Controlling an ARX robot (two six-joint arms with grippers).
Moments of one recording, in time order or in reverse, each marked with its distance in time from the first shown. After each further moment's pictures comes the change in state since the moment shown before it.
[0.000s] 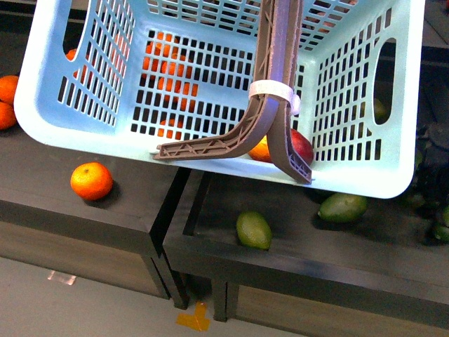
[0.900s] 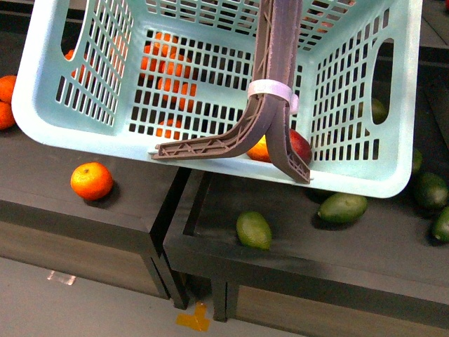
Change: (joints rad) left arm 0.000 0.000 0.000 0.000 0.000 0.000; right arm 0.315 -0.845 -0.151 -0.193 -0.067 0.146
